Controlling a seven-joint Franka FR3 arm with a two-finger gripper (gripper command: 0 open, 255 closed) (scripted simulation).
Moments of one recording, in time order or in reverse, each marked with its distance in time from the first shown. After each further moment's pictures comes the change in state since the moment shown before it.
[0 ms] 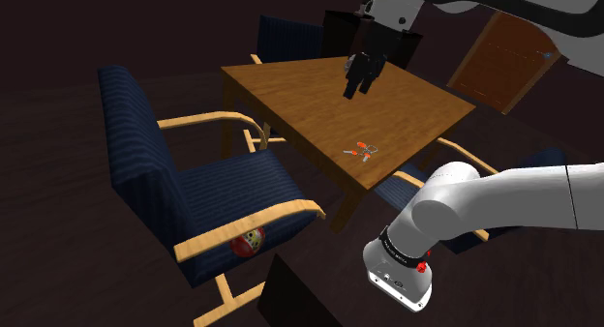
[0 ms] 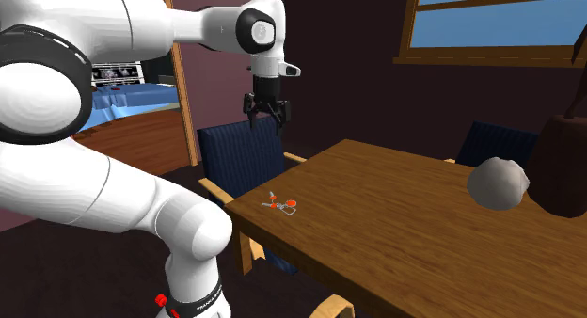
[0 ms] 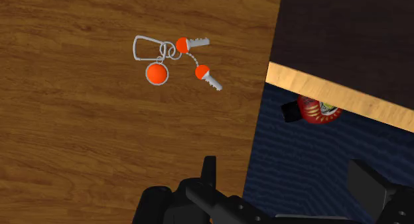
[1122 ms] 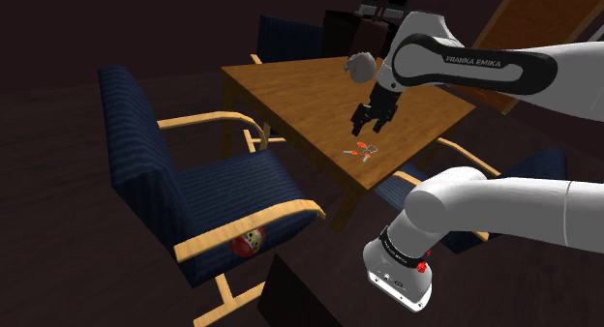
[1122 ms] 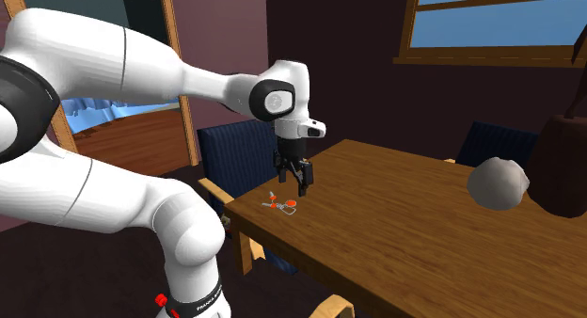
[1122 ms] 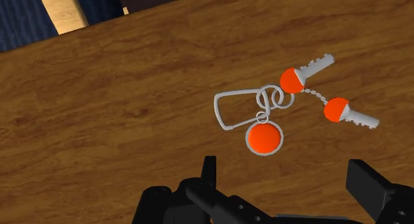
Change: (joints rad) arm -0.229 -0.090 -0.084 -0.408 -0.152 0.318 0.130
